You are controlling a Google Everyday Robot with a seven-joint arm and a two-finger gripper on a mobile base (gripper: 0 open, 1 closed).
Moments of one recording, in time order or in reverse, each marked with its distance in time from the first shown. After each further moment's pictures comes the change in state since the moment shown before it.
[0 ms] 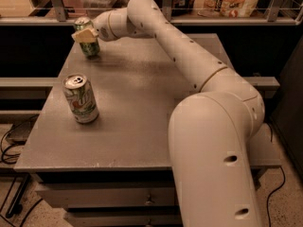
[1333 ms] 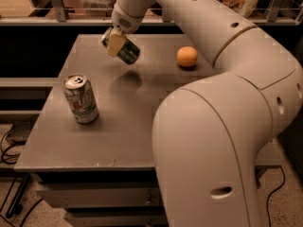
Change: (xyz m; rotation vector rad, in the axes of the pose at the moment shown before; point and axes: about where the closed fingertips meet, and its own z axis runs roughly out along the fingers) arm 0.046 0.029 -0.129 -0.061 0.702 -0.244
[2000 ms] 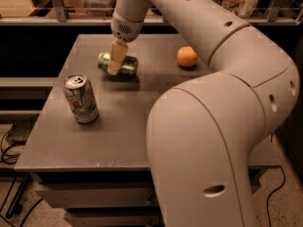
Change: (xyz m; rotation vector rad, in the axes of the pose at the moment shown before) arm 0.019 0.043 0.005 -0.162 0.108 -0.006
